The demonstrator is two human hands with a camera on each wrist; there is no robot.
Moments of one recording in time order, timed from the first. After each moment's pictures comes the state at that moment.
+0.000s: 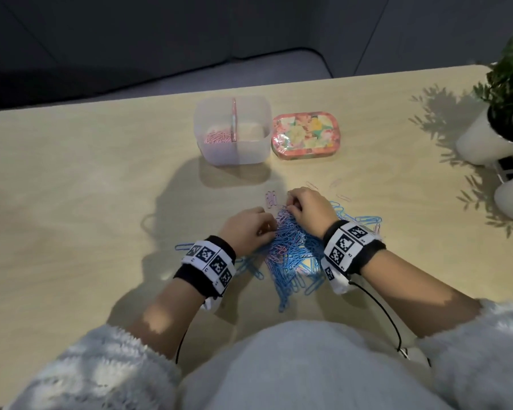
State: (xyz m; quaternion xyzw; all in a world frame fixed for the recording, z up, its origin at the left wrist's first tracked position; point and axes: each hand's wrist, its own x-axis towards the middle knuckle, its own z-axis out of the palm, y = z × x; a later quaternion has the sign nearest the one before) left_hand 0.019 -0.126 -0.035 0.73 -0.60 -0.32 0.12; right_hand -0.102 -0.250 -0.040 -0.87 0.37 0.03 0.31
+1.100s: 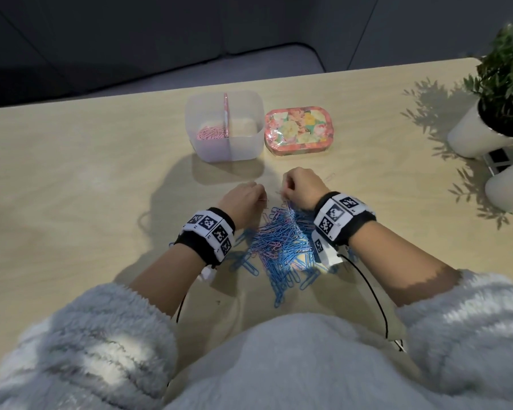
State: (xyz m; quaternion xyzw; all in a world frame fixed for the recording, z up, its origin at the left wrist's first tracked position) left_hand 0.035 -0.162 -0.031 0.76 -0.60 -0.25 0.09; right_hand -0.080 -0.276 -0.027 -0.84 0.42 0.07 0.33
